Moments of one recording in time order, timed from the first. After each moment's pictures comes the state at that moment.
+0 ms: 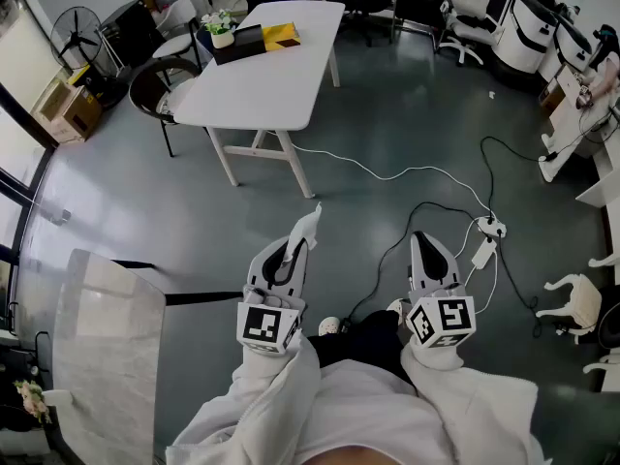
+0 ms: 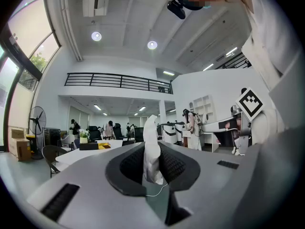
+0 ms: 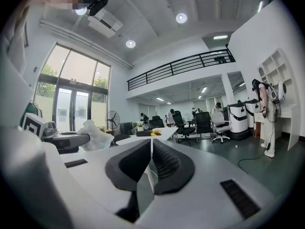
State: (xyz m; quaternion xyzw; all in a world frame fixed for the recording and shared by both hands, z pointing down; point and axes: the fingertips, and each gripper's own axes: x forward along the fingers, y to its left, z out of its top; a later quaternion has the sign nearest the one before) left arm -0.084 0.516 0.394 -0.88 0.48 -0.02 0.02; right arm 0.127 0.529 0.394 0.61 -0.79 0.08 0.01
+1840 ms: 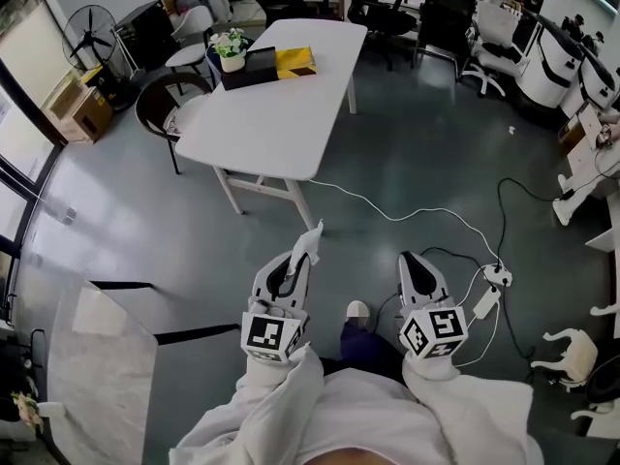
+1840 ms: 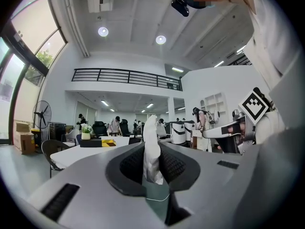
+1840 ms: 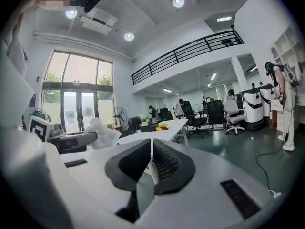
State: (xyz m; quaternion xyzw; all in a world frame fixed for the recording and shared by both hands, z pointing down) left arm -0.067 0.366 0.415 -0.85 0.52 -0.02 -0.01; right arm 0.127 0.366 0.428 0.55 -0.83 0.13 0.03
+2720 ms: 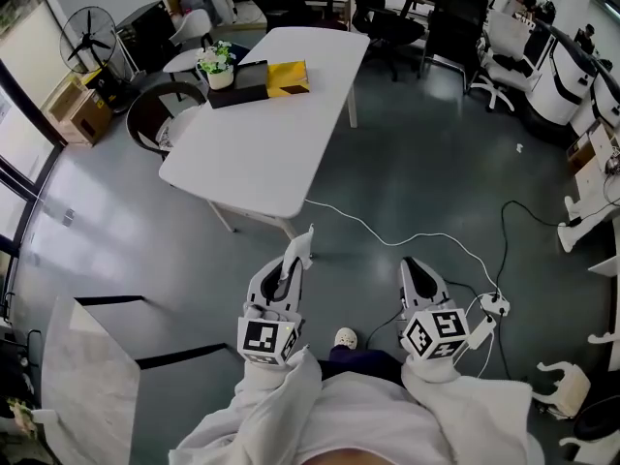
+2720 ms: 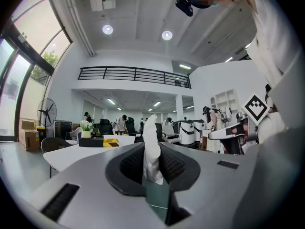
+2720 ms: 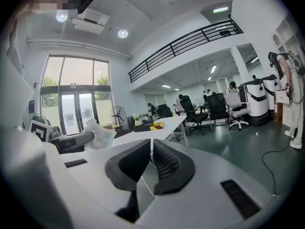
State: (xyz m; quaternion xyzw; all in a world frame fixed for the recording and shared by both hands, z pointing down) left arm -0.035 0.245 0.434 -0.83 0.56 -0.02 -0.02; right arm 0.183 0.236 0.454 0.53 -0.83 0.17 0.03
